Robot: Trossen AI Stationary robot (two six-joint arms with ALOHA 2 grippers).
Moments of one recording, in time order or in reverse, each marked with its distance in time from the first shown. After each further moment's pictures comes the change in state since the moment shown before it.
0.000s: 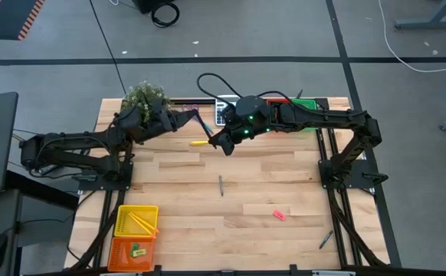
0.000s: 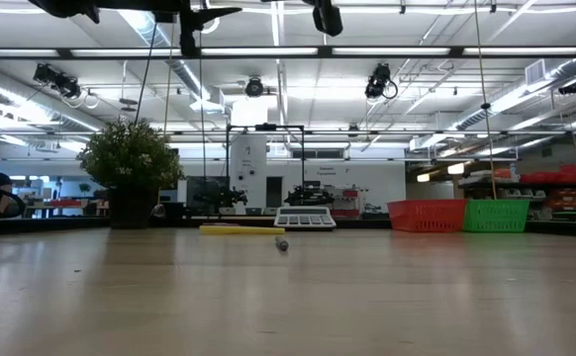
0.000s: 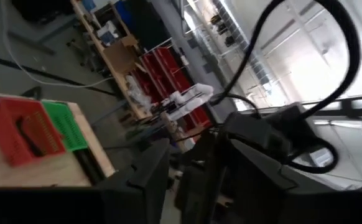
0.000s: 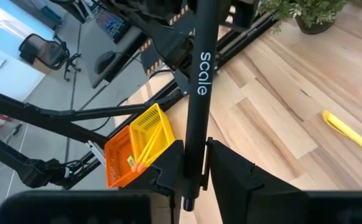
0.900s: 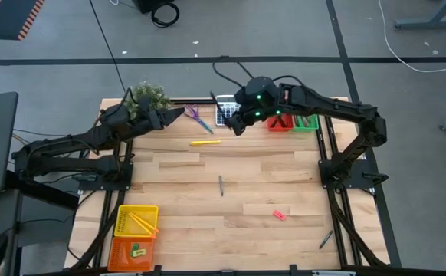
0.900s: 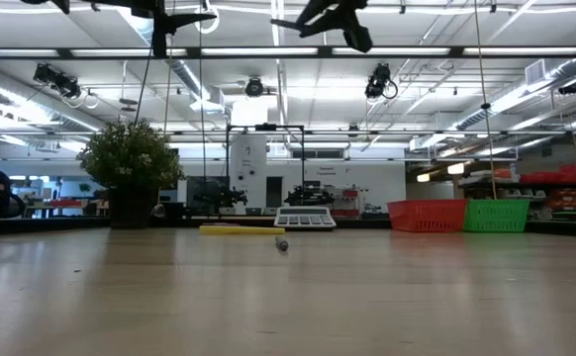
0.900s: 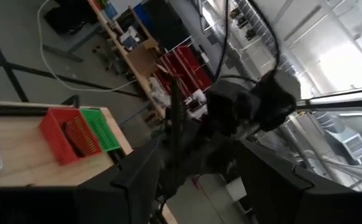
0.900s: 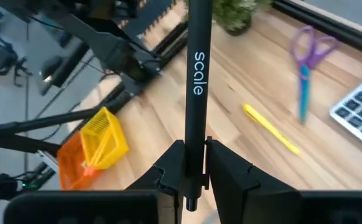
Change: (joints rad) left arm 0.077 -0.178 0.000 -0.269 0.035 0.068; right arm -0.161 -0.066 0.000 -0.199 -0.002 -0.070
